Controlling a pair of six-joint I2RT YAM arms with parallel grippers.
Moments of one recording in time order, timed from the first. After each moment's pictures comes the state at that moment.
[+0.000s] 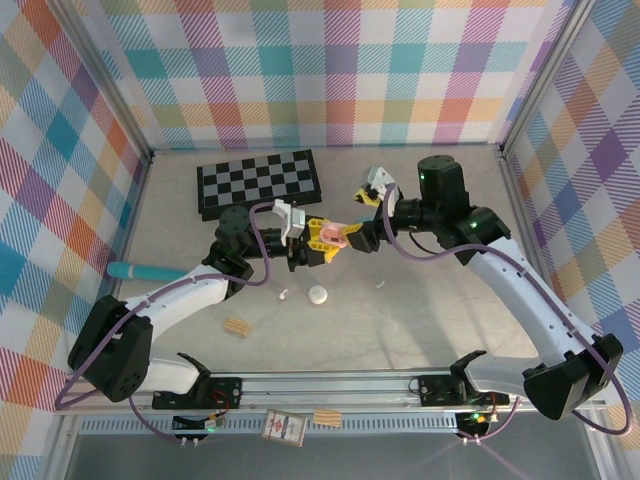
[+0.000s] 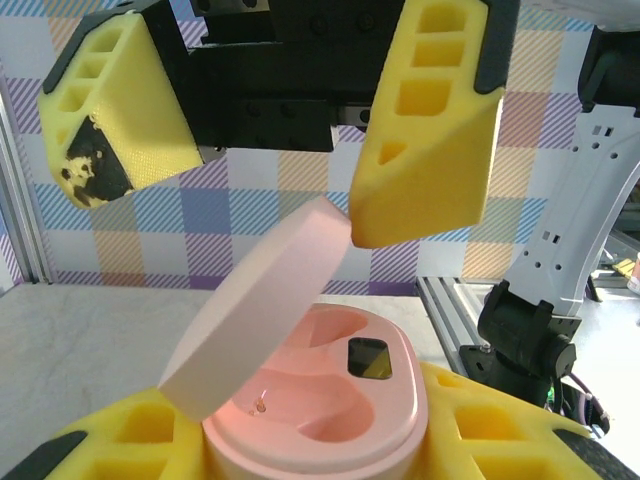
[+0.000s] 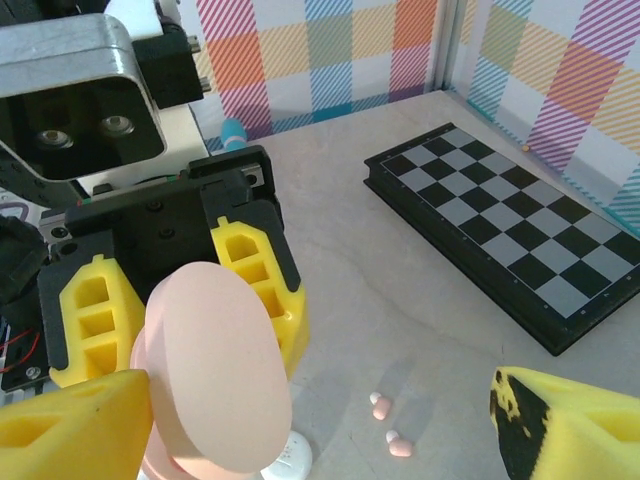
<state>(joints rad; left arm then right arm) -0.56 1.35 0.75 0.73 0.98 -0.10 0.50 1.23 1.30 -0.57 -0.66 -0.30</state>
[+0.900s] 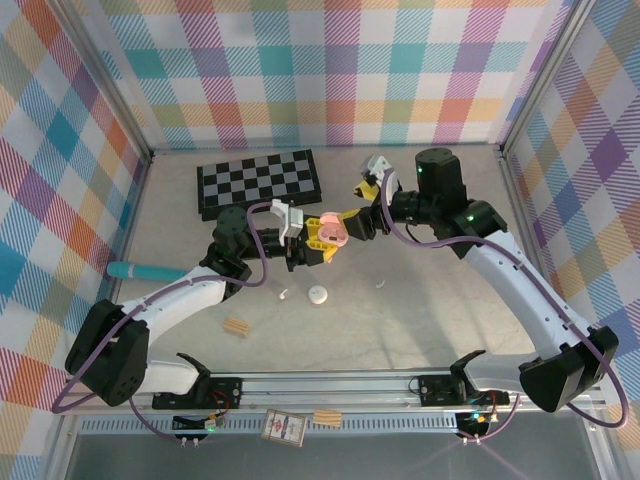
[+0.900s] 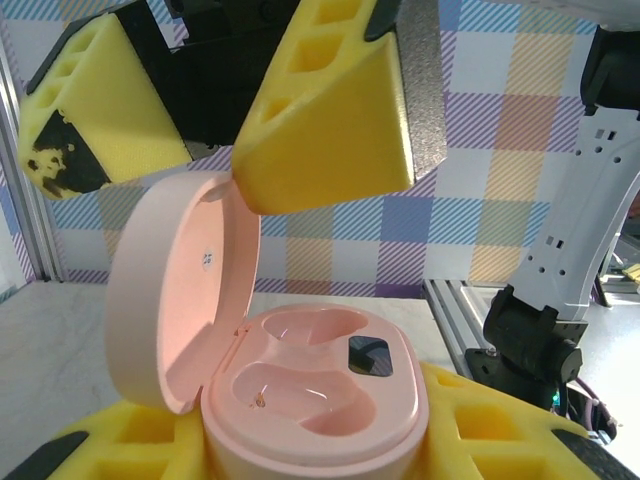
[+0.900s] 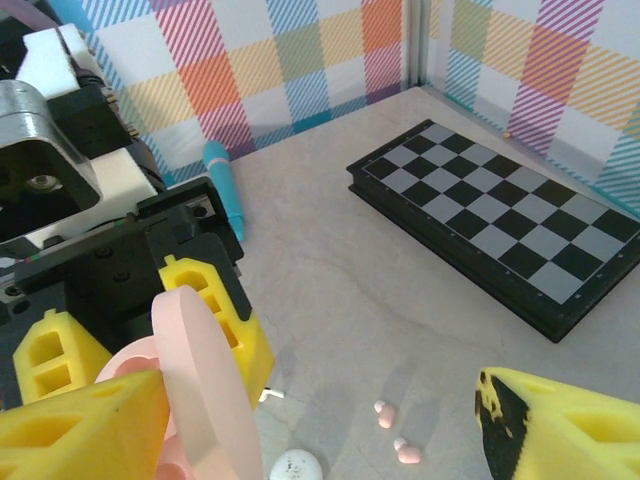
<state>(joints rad) -0.56 1.32 0.74 0.71 0.96 -0.10 0.50 1.27 1.35 -0.56 -0.63 -0.18</state>
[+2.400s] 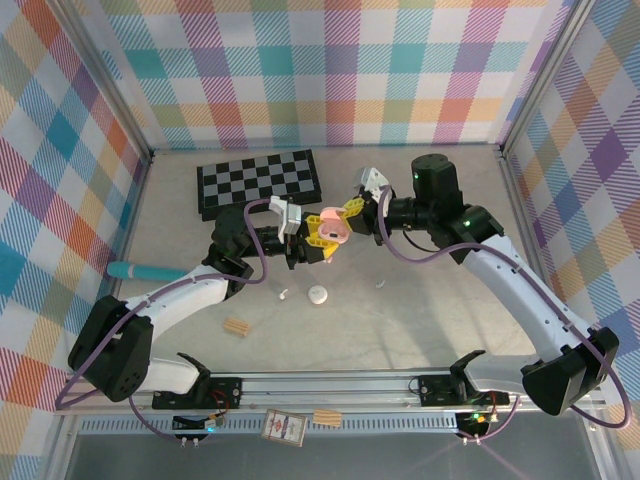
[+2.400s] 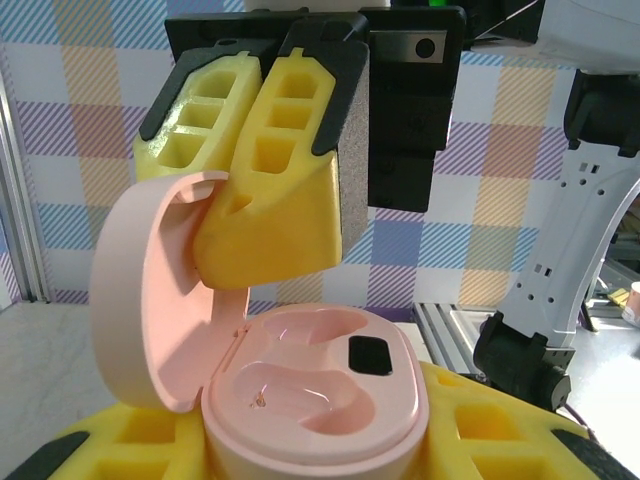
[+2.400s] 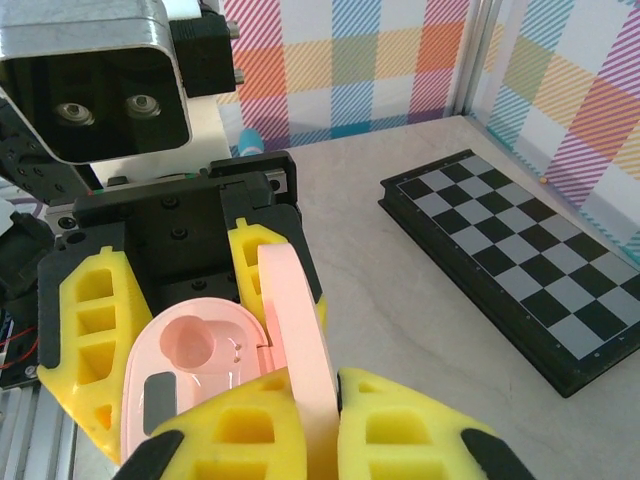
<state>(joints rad) -0.56 1.35 0.74 0.83 0.97 -0.19 0.54 1.25 1.30 -0.52 -0.69 -0.34</state>
